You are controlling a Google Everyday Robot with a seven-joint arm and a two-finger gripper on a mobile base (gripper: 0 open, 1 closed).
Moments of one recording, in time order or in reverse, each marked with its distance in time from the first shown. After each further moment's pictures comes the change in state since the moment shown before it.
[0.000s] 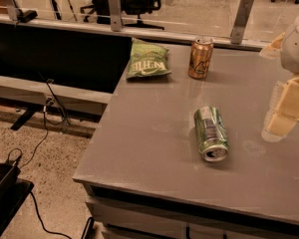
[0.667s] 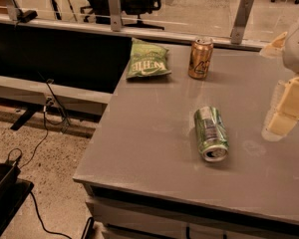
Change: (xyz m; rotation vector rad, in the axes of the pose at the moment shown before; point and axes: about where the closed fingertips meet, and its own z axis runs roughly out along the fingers) arm 0.000 -0.001 -0.001 0.000 -0.029 0.001
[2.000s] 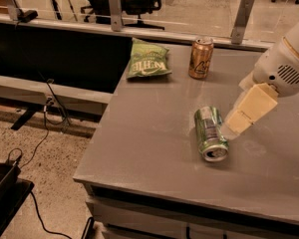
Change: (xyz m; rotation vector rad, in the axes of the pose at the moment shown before) arm -0.025 0.009 0.064 -0.253 -0.185 0.356
